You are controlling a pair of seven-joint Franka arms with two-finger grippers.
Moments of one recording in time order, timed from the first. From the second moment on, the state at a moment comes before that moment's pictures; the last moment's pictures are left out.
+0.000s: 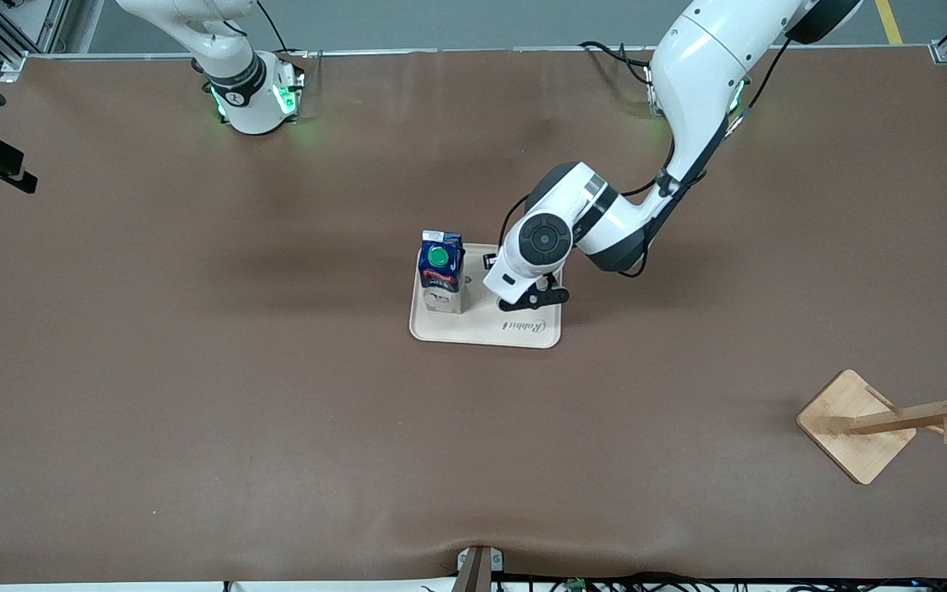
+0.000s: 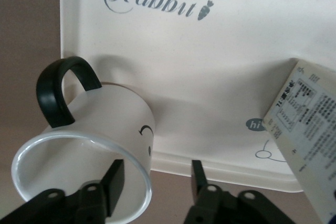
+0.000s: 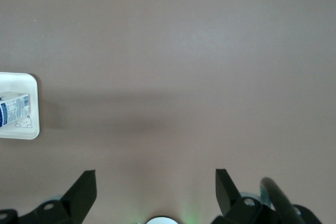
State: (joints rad) left arm -0.37 0.65 -0.41 -1.66 -0.02 2.08 -0.87; right arm -0.04 -0.02 -0.06 -1.47 0.03 1.39 -0.09
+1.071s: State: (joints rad) left arm -0.06 0.38 -0.36 -1.46 0.14 1.75 -0.69; right arm -0.04 -0.01 -0.06 -1.49 0.03 1.40 -0.09
